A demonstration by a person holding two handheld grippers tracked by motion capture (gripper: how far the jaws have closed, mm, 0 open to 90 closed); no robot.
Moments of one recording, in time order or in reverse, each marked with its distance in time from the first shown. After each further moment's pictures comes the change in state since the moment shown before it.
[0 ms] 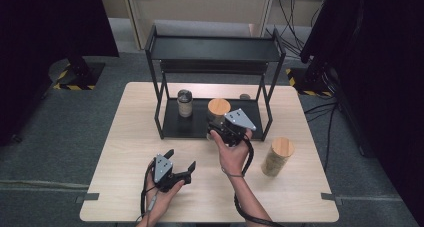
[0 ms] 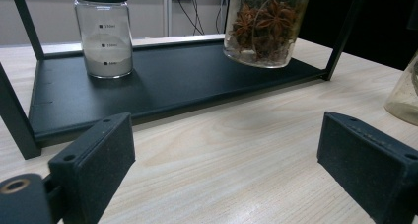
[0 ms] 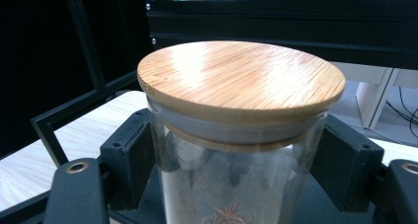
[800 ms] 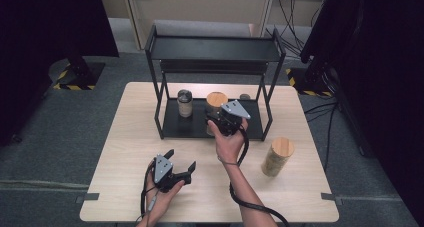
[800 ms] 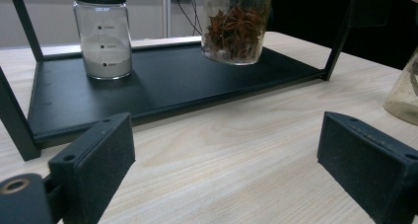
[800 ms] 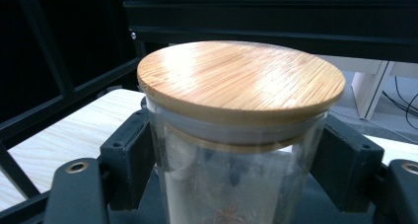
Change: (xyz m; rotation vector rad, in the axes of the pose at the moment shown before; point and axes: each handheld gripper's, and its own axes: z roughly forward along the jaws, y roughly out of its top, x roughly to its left) left arm 0.000 0.000 0.000 -0.003 -0.003 0.005; right arm -0.008 0.004 0.036 0.036 -0.026 0.018
